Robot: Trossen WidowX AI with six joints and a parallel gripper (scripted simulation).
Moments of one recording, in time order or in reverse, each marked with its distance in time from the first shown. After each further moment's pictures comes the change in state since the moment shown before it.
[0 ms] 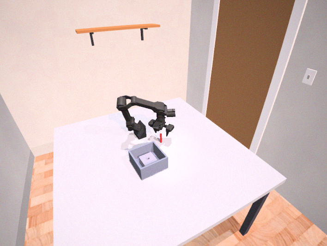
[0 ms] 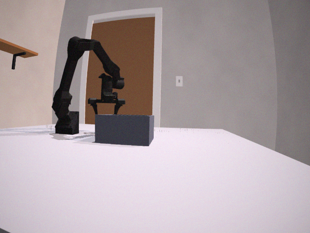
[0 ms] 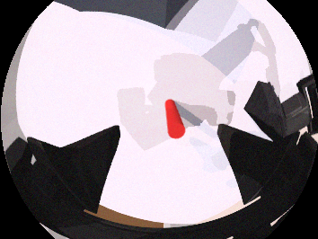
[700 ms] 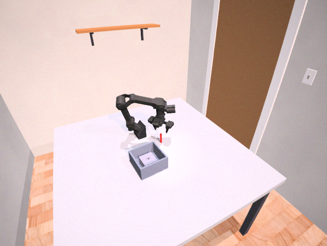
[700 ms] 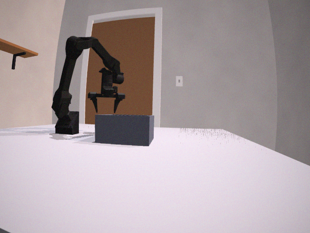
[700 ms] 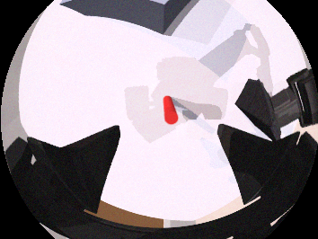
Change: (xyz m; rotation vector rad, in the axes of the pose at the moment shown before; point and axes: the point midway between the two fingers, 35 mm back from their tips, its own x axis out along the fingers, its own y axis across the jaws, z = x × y) arm -0.028 -0.001 0.000 0.002 0.000 -0.003
